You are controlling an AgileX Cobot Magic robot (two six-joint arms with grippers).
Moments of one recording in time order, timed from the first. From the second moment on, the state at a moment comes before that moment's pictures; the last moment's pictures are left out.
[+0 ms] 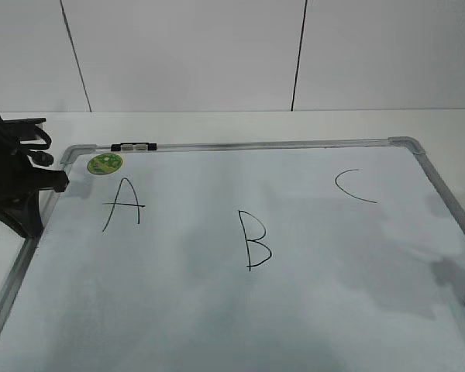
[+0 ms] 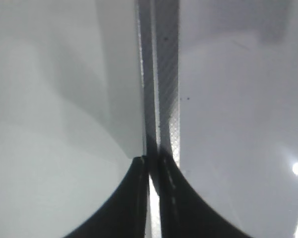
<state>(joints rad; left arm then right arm) -0.12 1.98 -1.30 -0.12 0.97 -0.05 -0.02 1.14 -0.62 0.01 0.90 -0.01</state>
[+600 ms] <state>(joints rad) -0.12 1.98 -1.30 -0.12 0.97 -0.05 -0.02 1.14 -0.62 0.02 0.89 0.02</state>
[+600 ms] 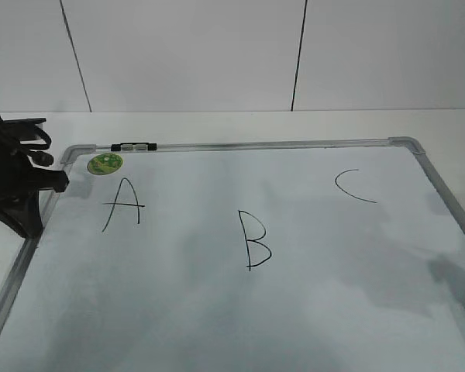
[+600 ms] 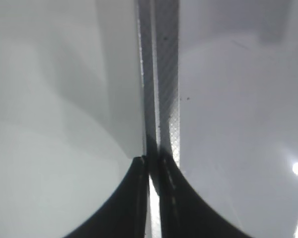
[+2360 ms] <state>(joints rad) -0.12 1.98 -1.30 -0.12 0.98 -0.05 -0.02 1.38 -0.62 0.02 0.88 0.02</state>
